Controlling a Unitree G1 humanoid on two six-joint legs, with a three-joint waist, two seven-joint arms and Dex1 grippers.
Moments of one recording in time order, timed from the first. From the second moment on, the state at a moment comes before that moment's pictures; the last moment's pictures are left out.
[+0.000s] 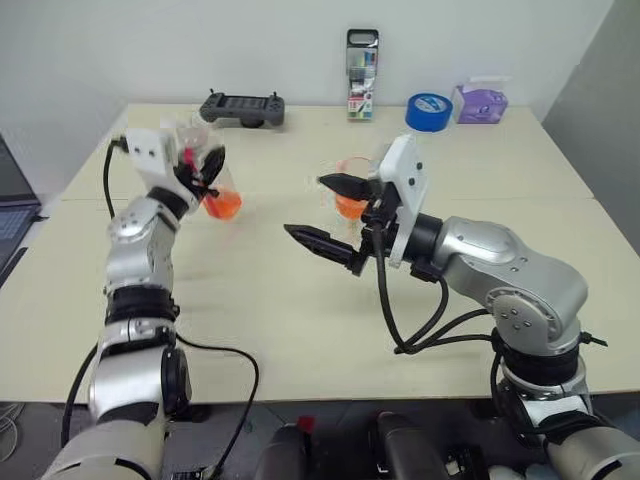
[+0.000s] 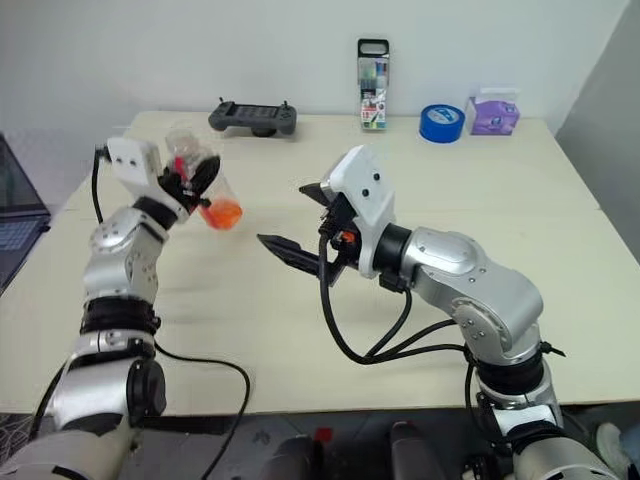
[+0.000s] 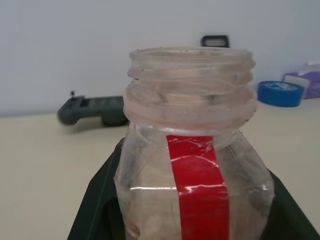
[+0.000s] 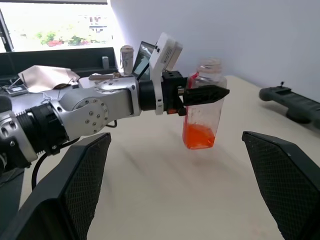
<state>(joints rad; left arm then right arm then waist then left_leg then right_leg) -0.72 0.51 0.32 0.57 -0.30 0.07 -0.51 -0.74 -0.25 0.18 -0.55 0.60 0.97 0.41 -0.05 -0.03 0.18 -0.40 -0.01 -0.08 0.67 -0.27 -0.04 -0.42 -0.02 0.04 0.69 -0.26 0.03</state>
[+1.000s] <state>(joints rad) -0.40 0.48 0.31 0.17 -0.32 0.20 -0.43 -0.69 -0.24 0.19 -0.43 0.56 0.99 0.39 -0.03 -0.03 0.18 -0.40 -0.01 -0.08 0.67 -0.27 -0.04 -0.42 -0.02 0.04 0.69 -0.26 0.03</state>
